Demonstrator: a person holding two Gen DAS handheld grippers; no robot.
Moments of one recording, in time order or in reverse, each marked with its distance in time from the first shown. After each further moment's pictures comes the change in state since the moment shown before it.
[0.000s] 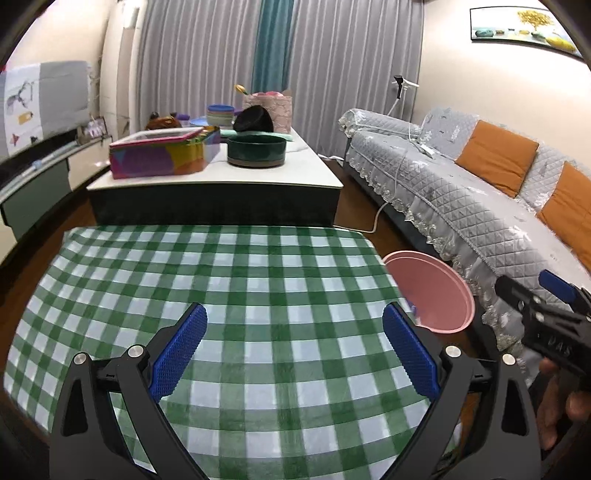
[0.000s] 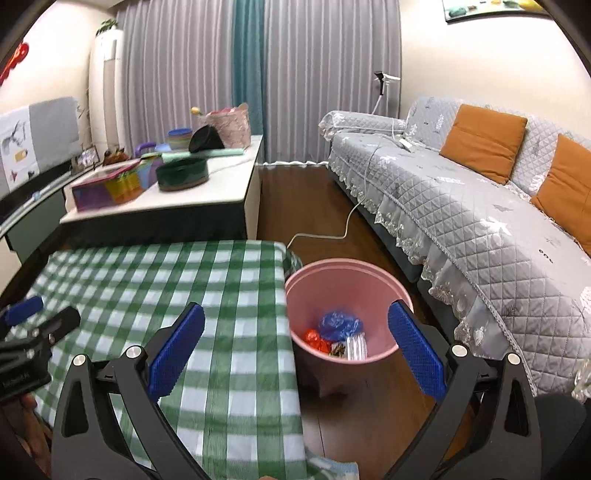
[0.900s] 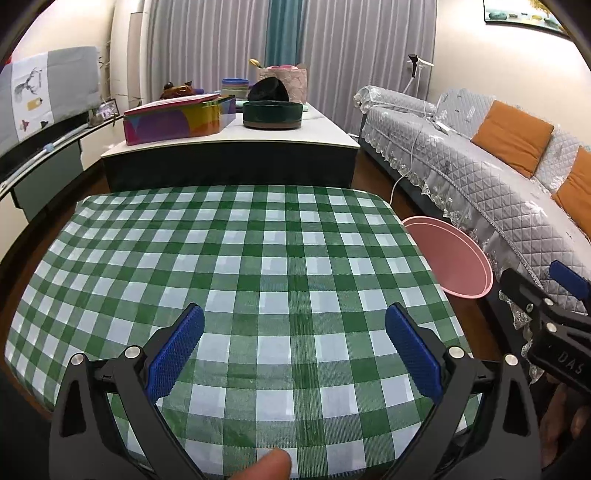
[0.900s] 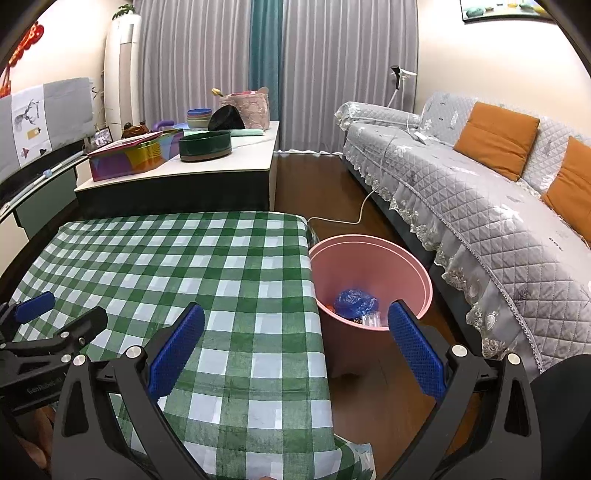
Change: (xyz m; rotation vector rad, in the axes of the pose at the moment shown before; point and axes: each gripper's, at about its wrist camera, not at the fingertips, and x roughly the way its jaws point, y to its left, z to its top) left arm 0.006 0.005 -0.039 -0.019 0.096 0.048; right arm 0.001 0.022 -0.033 -0.037 0.021 0.021
